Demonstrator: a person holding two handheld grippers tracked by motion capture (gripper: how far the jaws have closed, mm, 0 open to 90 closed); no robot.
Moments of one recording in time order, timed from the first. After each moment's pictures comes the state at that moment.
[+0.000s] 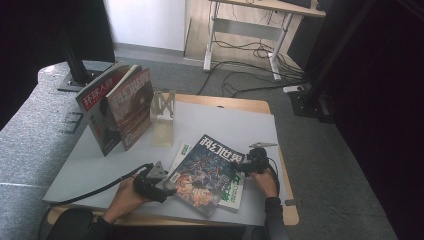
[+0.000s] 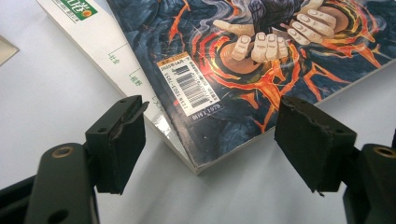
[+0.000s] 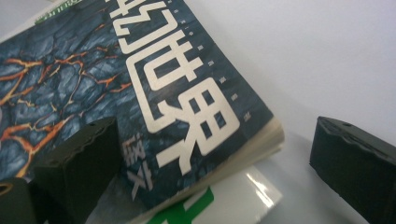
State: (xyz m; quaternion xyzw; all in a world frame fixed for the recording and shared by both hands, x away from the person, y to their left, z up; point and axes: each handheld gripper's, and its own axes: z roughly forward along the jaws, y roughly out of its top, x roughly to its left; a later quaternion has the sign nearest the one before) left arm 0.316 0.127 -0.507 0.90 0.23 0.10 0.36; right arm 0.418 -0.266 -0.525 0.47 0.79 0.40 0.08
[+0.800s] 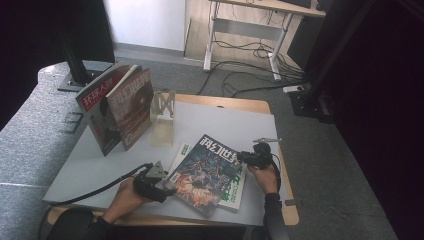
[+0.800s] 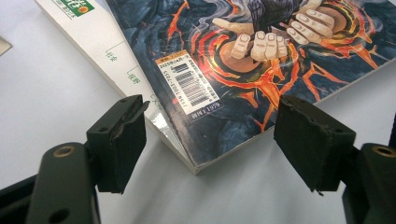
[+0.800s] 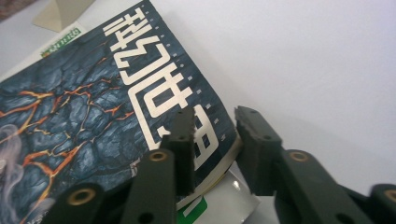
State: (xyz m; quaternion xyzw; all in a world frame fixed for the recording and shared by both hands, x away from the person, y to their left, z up) left arm 0.318 0.129 -0.508 0.90 0.24 0.09 0.37; right arm 0.418 -0.269 -0.500 0.49 0.77 0.40 0.10
